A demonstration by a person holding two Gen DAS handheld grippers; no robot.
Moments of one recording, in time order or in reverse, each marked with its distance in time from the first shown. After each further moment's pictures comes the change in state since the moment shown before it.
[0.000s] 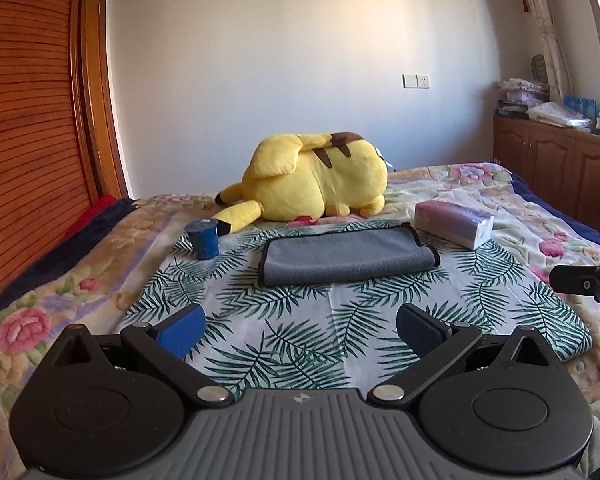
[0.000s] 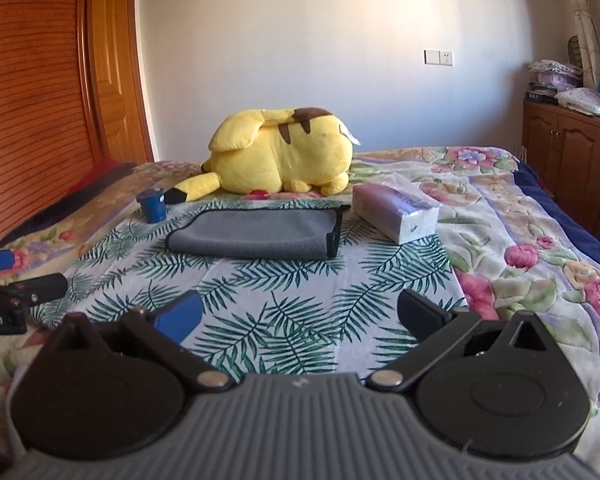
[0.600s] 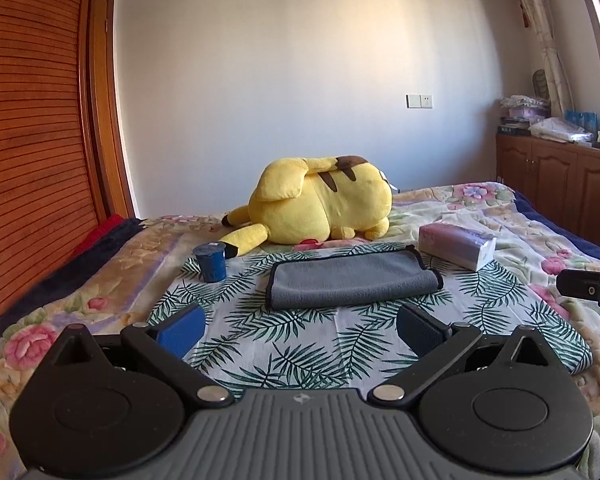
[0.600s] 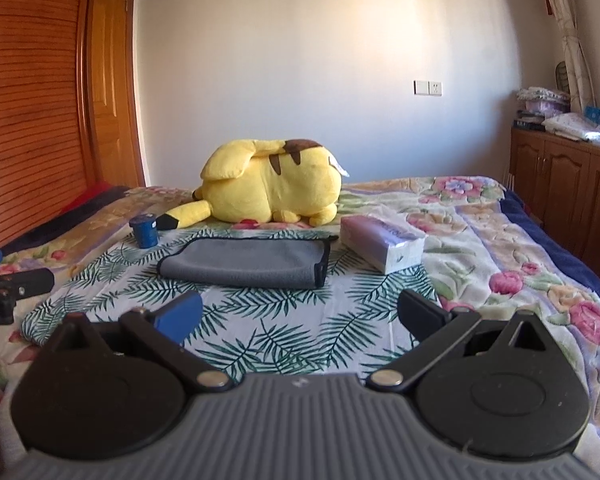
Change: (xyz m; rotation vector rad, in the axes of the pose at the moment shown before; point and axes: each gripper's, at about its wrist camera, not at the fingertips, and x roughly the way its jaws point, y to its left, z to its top) left arm -0.011 0.003 0.008 -0.002 -0.063 0.015; right arm -0.011 0.000 0.003 -0.021 -0.096 -0.038
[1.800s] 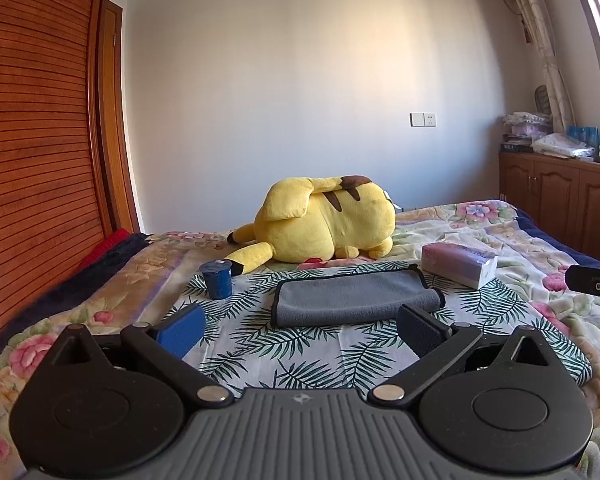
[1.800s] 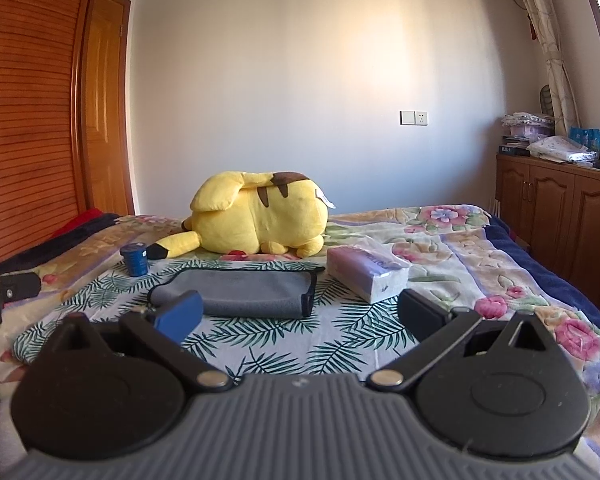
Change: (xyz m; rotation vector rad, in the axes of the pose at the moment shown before) left arm -0.010 0.005 0.001 -0.009 -0.057 0.010; right arm -0.011 -0.004 0.002 0.004 -0.095 -0.035
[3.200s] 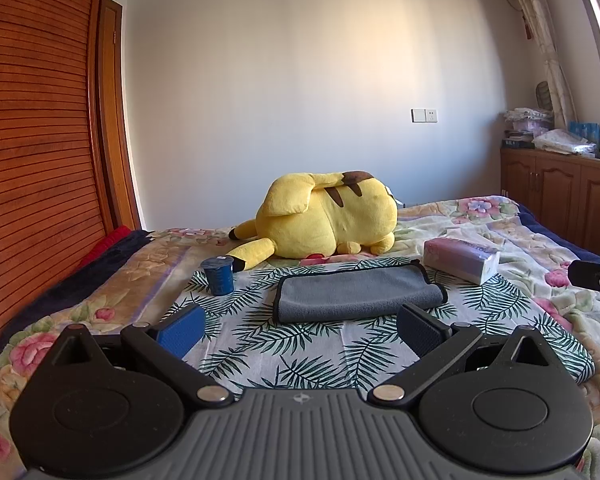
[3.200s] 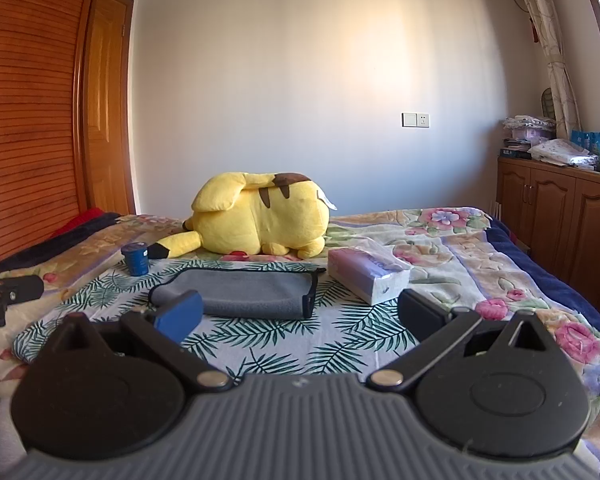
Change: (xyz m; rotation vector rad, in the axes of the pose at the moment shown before) left arm 0.003 0.001 -0.002 0.003 0.010 0.004; right arm -0.001 0.001 0.001 -0.003 -0.004 0.000
